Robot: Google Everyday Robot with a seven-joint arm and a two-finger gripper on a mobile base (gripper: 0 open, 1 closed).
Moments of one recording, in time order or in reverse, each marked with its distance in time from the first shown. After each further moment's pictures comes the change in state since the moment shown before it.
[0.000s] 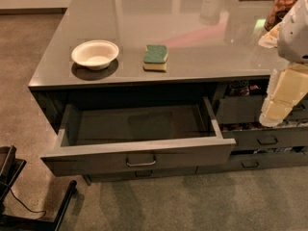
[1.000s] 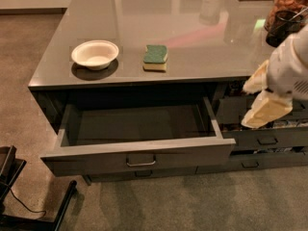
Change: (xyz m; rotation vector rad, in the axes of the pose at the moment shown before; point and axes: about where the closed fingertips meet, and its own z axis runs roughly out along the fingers) arm 0.010 0.014 0.052 -0.001 -0.047 0.009
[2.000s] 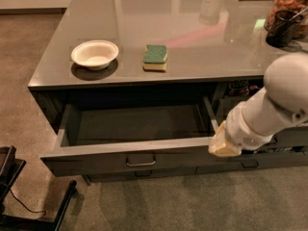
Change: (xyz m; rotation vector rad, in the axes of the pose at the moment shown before) arm 0.002 0.056 0.146 -0.162 -0.100 0.023
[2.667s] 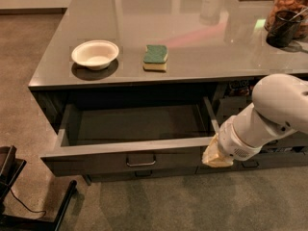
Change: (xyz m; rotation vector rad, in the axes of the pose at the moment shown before) arm 0.005 0.015 0.044 -0.070 -0.025 0.018
